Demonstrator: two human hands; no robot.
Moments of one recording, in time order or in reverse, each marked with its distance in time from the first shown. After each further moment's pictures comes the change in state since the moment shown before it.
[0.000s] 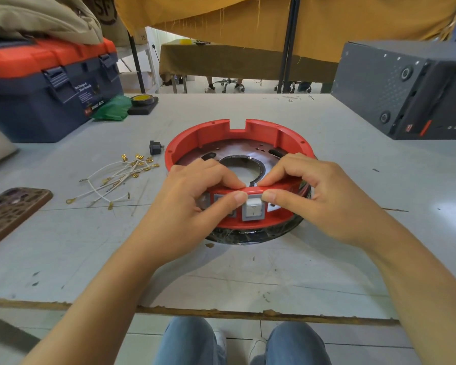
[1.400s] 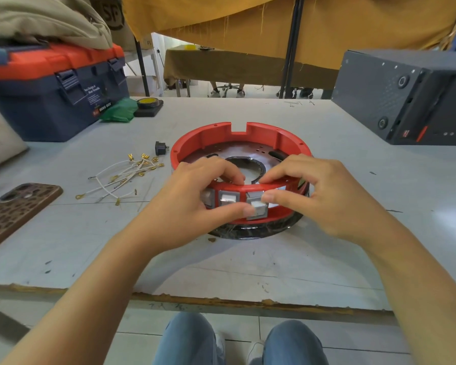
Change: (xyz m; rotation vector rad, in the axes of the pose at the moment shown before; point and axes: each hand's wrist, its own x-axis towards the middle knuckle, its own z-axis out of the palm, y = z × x) left_hand -0.001 0.001 -0.007 0.068 -0.108 -0.062; right_hand -0.002 -0.011 -0.002 -0.179 0.016 0.003
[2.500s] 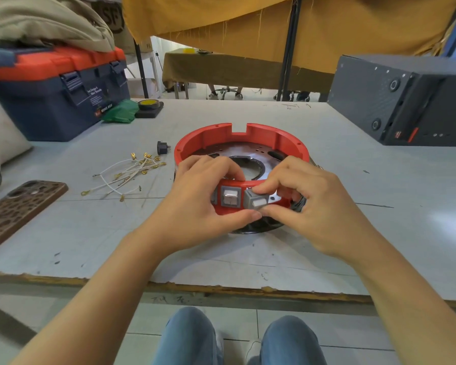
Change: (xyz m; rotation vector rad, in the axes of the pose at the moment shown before) left_hand -0.008 0.006 0.008 0.099 0.074 0.049; right_hand -0.021 -0.019 0.013 -0.025 0.096 -0.115
